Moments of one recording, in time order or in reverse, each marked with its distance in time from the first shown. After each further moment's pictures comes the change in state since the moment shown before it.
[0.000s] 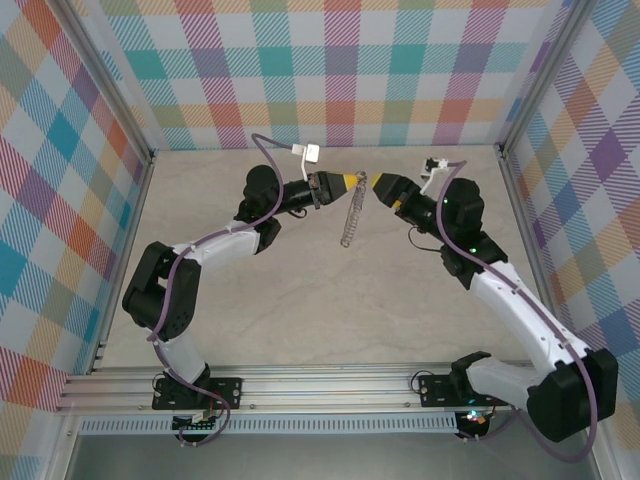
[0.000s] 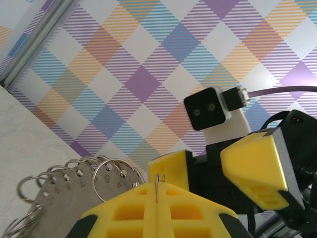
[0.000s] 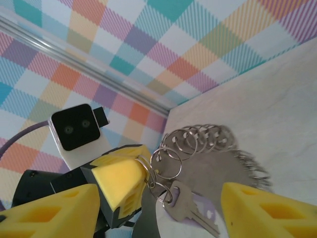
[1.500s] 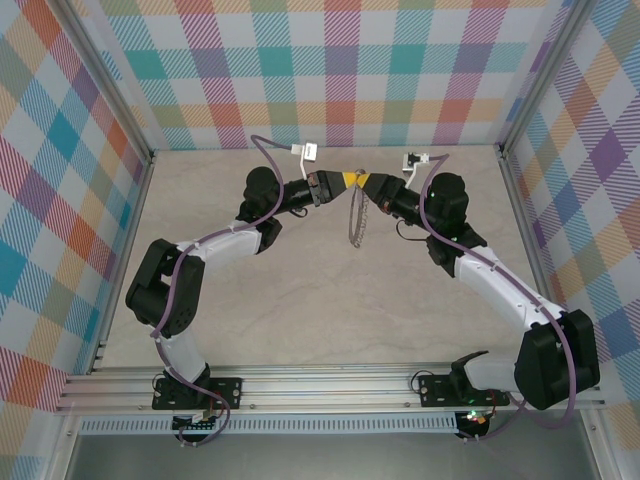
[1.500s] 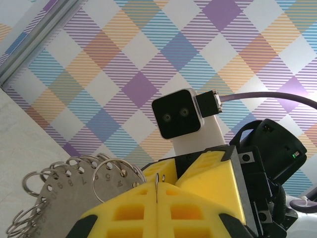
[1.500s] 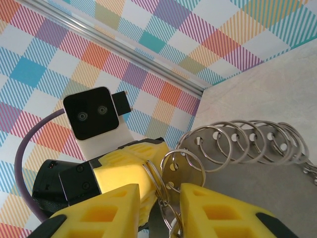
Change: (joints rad) left arm 0.006 0.026 -0.001 0.064 -0.009 -0.082; right arm 0.000 0.149 -0.008 0.239 -0.158 0.071
